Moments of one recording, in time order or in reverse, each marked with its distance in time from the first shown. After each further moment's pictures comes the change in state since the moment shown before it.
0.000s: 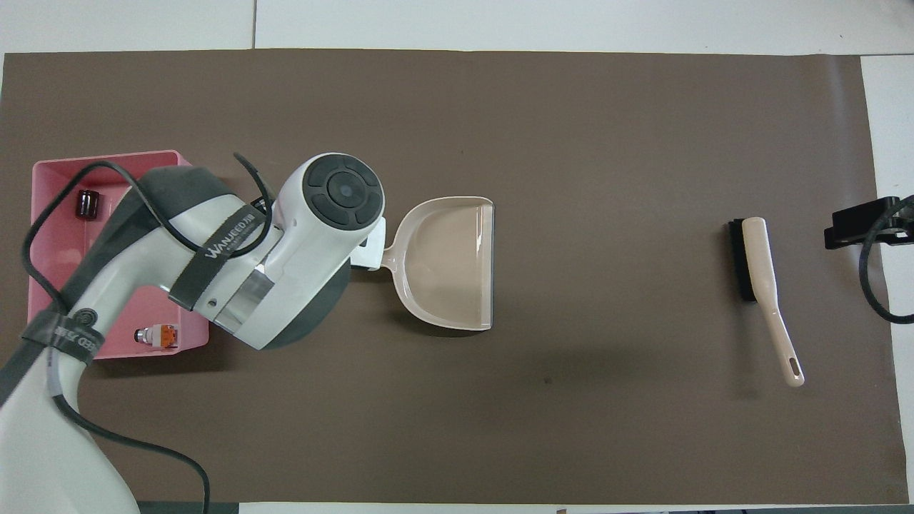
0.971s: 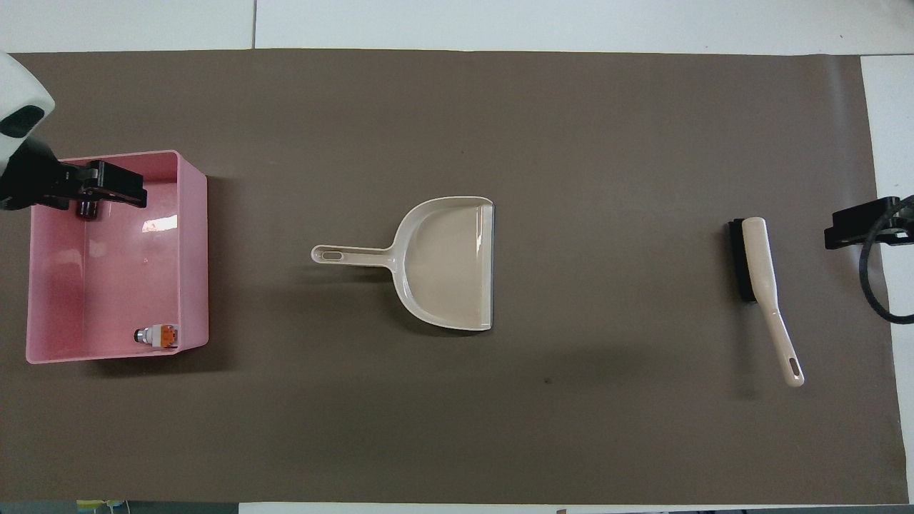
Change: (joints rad) left arm 0.423 -0.149 0.014 0.189 -0.347 -0.039 -0.236; right arm 0.000 0.000 0.000 0.000 0.000 0.000 0.000
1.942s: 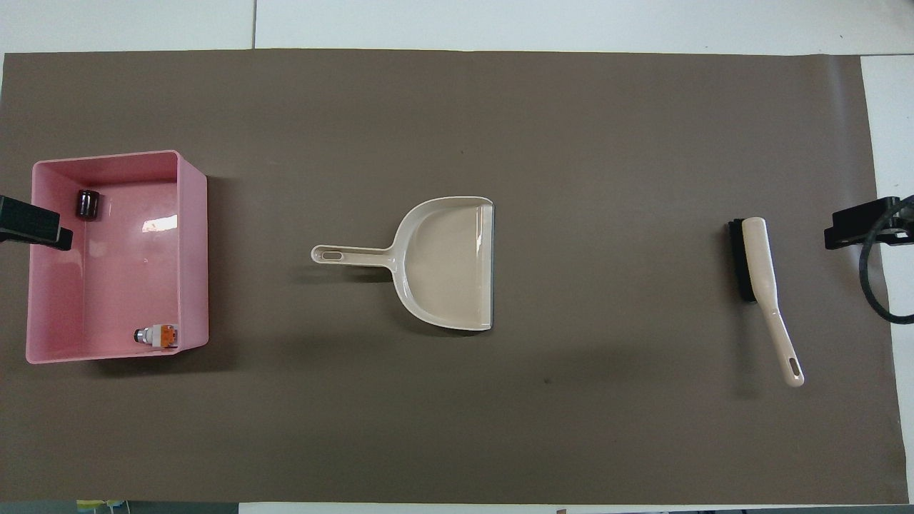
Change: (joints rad) left arm 0.067 -0.058 0.006 0.074 -0.014 -0.235 0.088; right arm 0.000 0.000 0.000 0.000 0.000 0.000 0.000
